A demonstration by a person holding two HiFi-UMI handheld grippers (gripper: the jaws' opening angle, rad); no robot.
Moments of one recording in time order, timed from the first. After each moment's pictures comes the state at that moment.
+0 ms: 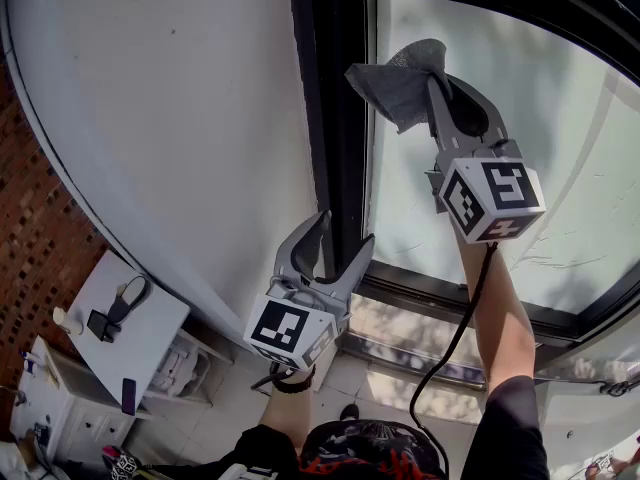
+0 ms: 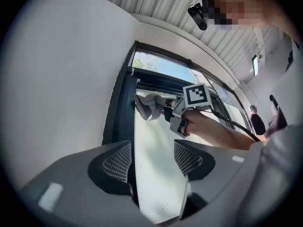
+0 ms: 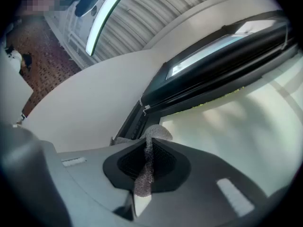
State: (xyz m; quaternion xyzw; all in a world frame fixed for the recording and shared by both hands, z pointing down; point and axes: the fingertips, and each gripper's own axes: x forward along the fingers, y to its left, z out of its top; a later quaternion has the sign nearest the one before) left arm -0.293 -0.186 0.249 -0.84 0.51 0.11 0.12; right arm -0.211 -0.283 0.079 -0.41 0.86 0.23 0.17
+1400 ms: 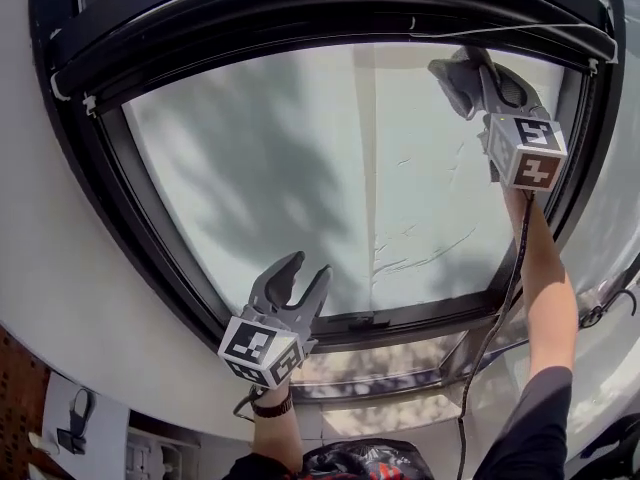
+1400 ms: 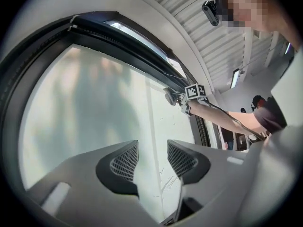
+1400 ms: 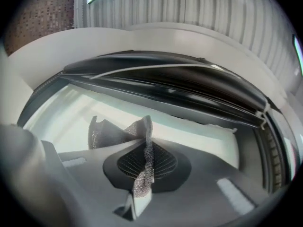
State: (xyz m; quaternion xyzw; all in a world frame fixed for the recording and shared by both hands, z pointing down) left arm -0.012 -0.238 0.262 -0.93 0.34 0.08 0.08; right arm 0.273 -0.297 0.002 -0.69 0.65 0.31 0.05
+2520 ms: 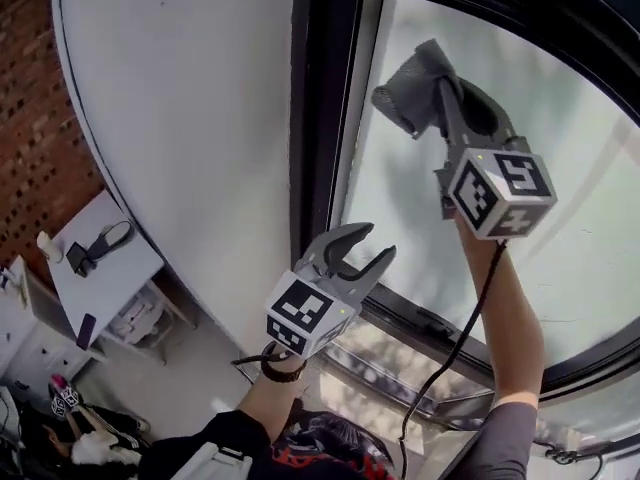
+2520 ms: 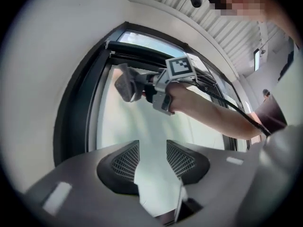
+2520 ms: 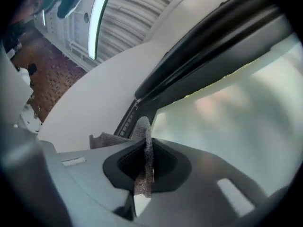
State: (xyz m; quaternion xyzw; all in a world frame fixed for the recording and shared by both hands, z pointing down) left arm -0.181 -0.210 0.287 -0.86 0.51 0.04 0.09; right arm -0.180 -0.301 0.076 -0.34 0.91 0.21 0.12
